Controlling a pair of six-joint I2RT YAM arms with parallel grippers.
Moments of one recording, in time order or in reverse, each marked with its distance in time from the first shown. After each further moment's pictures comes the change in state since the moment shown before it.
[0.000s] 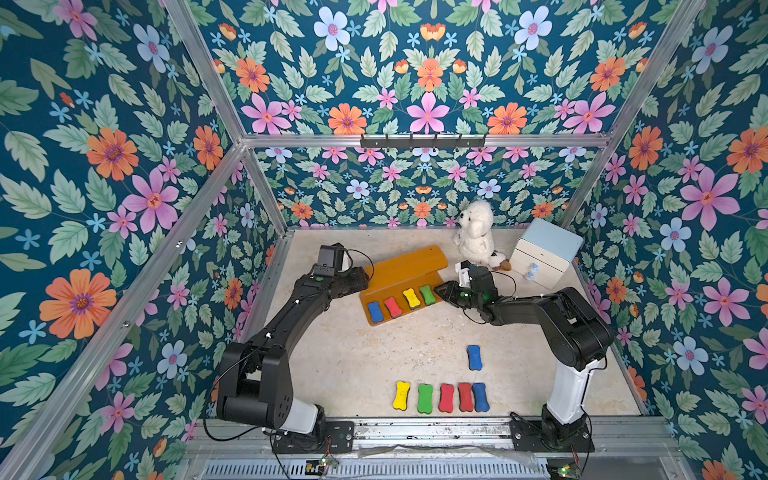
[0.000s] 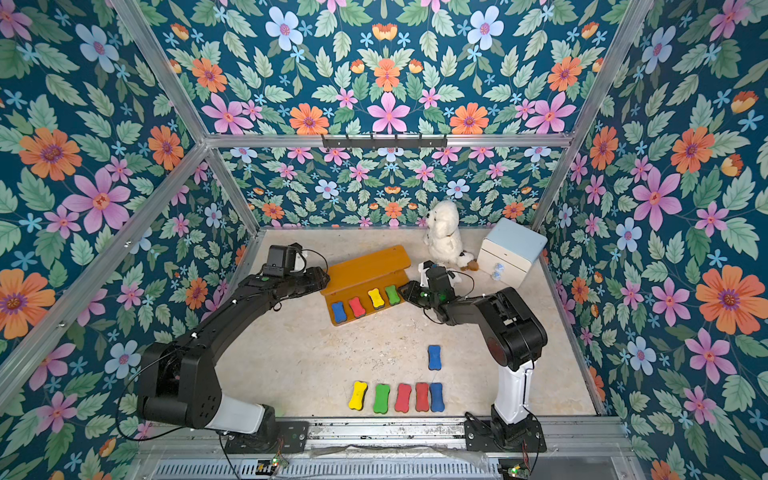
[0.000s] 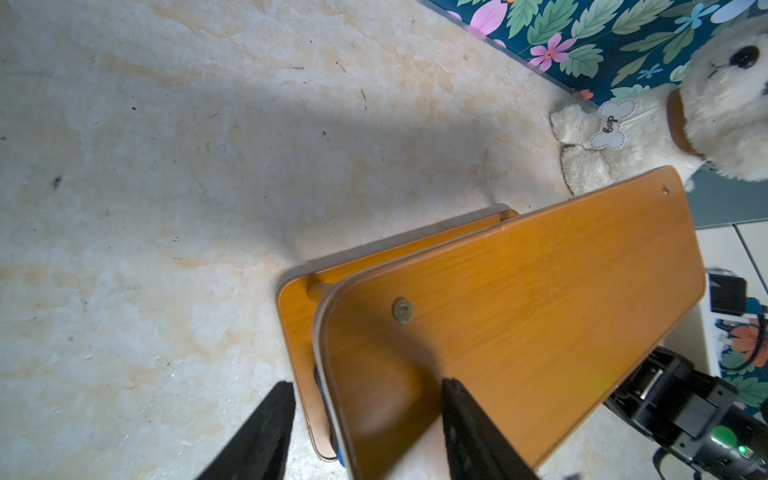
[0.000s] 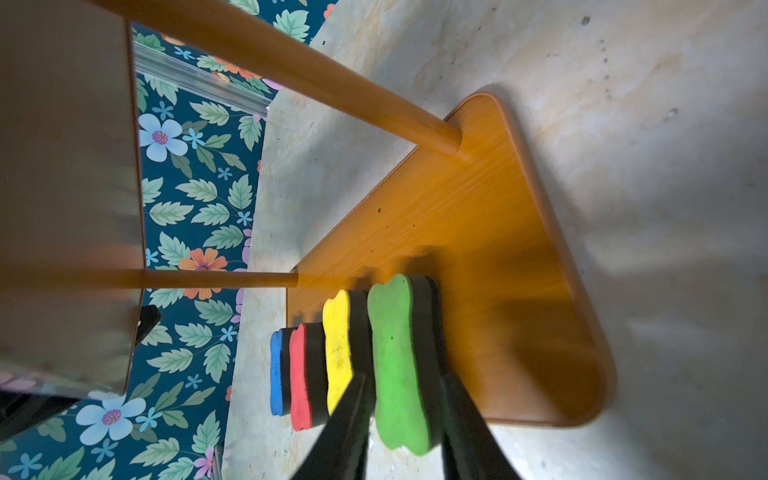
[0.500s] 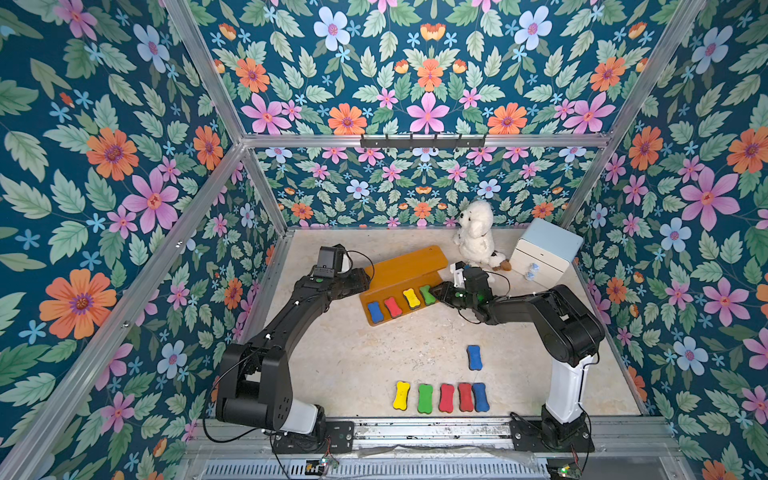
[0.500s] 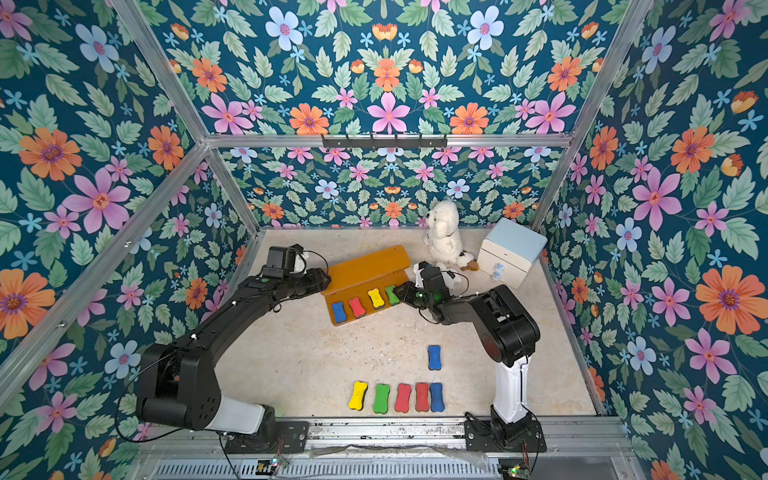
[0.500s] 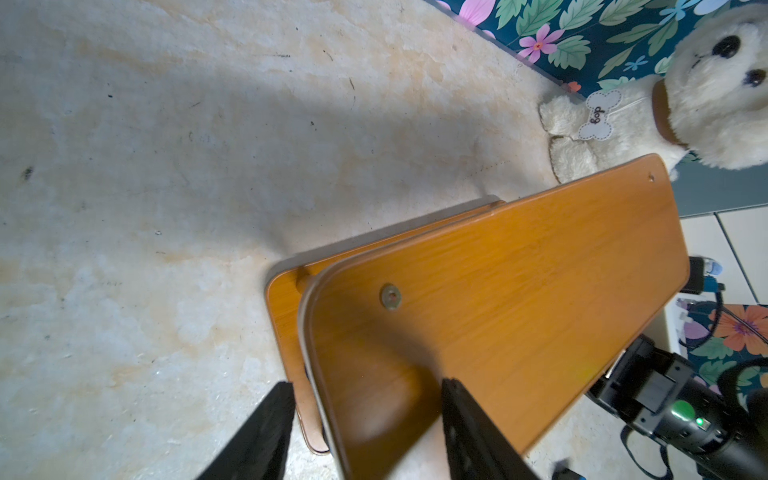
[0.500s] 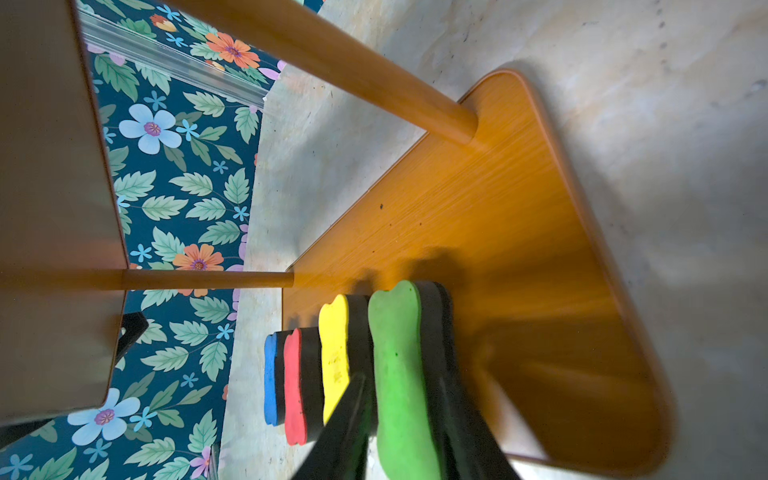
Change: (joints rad) left arm 0.001 -0.006 -0.014 0.008 0.031 0.001; right arm 0.027 0.048 0.036 0.008 0.009 0.004
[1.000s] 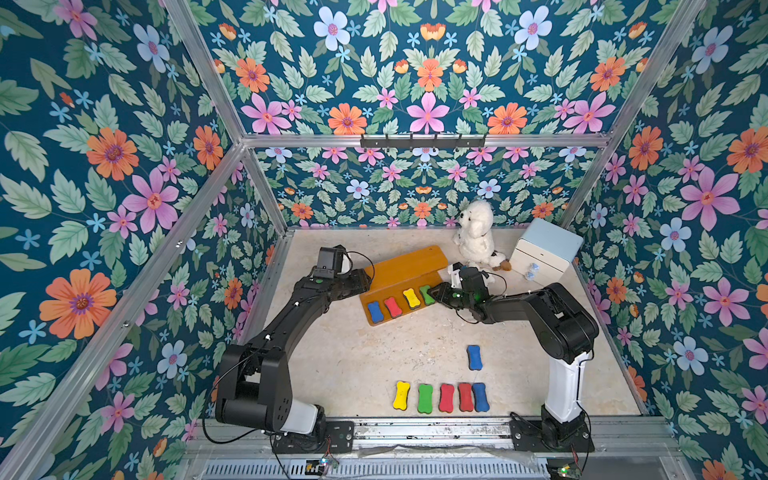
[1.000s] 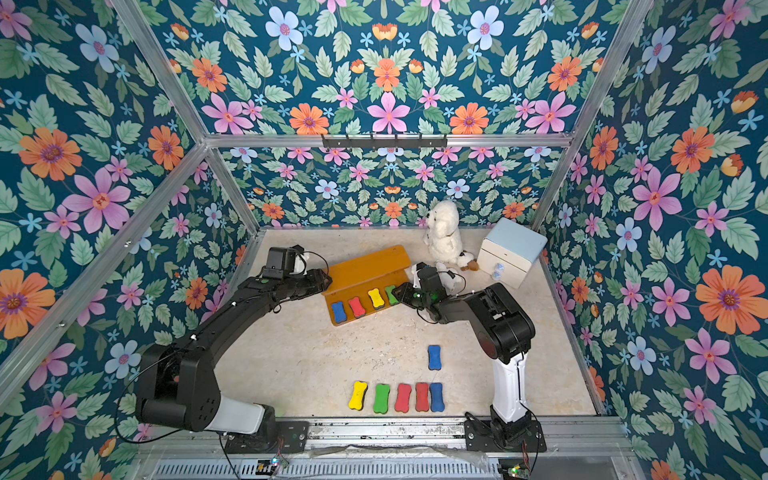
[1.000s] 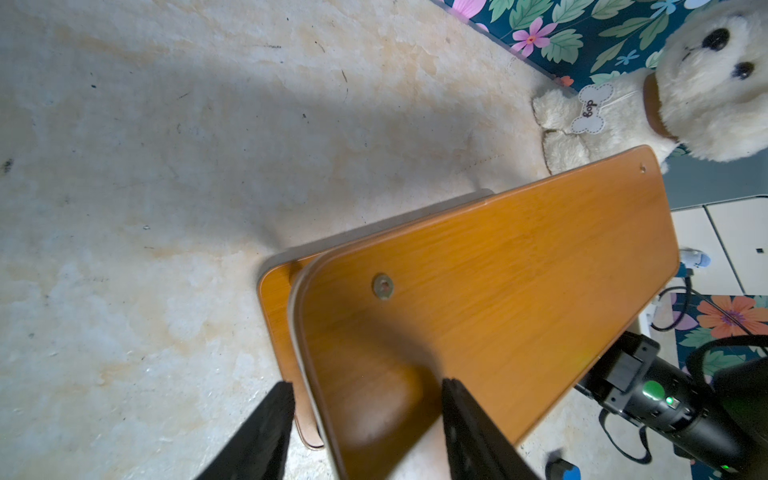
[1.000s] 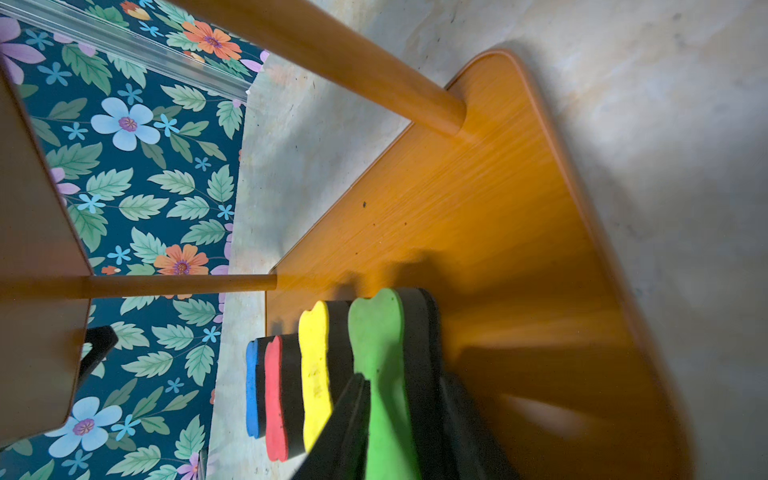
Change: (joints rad) left arm 0.002 -0.005 -0.009 0.003 0.020 0.000; right arm 0.011 0.035 0.029 -0.030 0.022 -0.007
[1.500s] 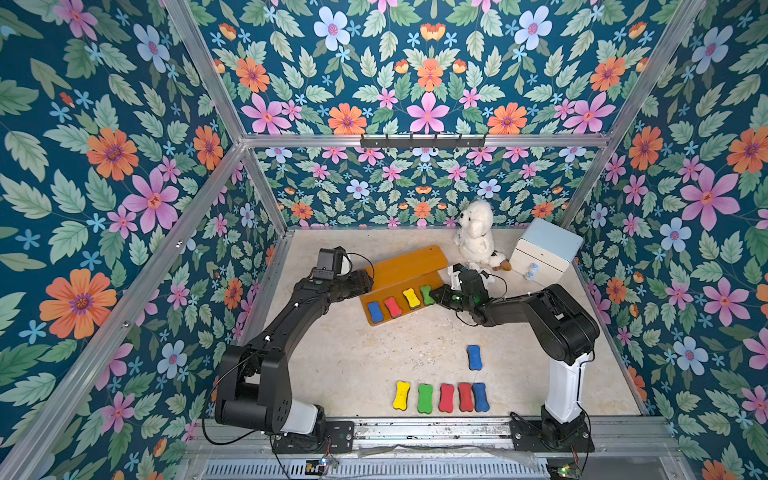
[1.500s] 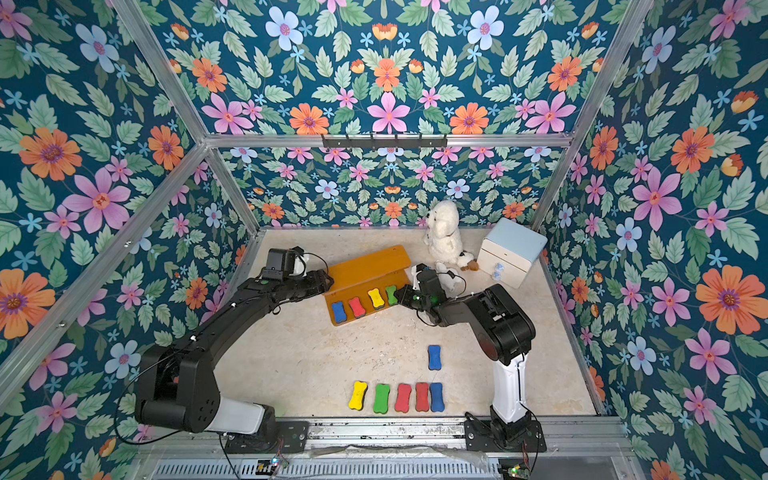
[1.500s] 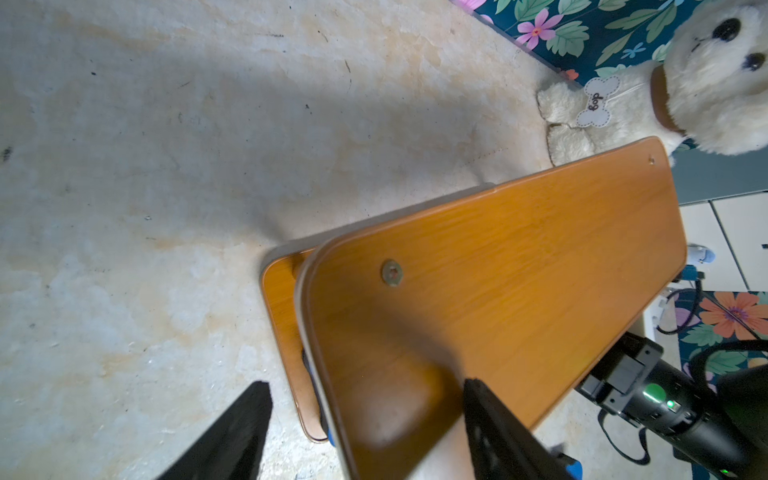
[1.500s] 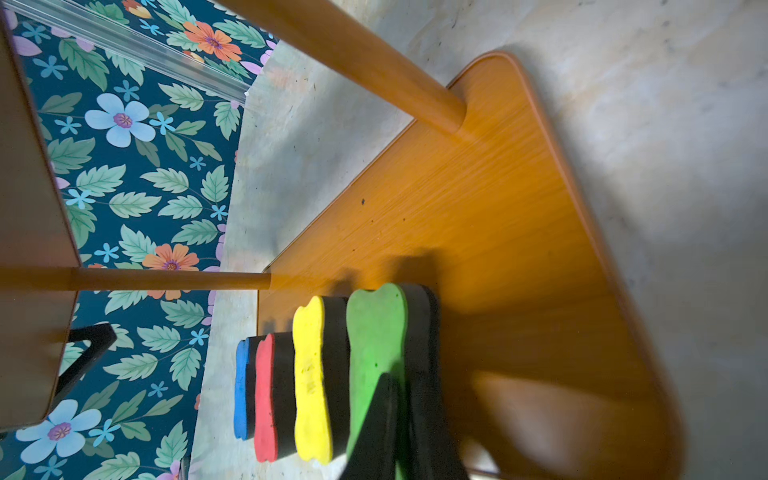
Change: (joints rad) left arm 0.003 -0.014 -0.018 -0.004 0.011 0.002; right arm 0.017 -0.015 -0.033 0.028 0.043 -0.021
